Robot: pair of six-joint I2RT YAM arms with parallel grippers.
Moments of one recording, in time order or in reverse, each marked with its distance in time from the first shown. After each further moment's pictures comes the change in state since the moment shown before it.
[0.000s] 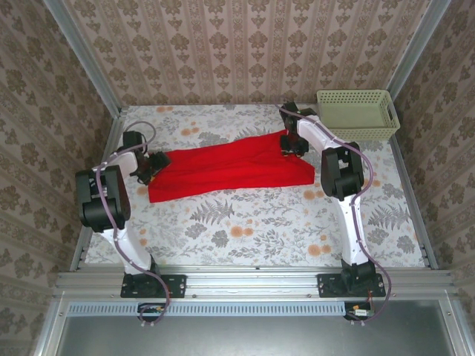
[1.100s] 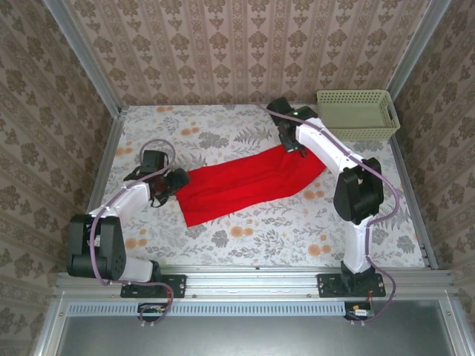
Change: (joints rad) left arm -0.253 -0.454 -0.356 -0.008 -0.081 -0.160; right arm 0.199 -0.409 -0.198 -0.074 0.480 -0.219
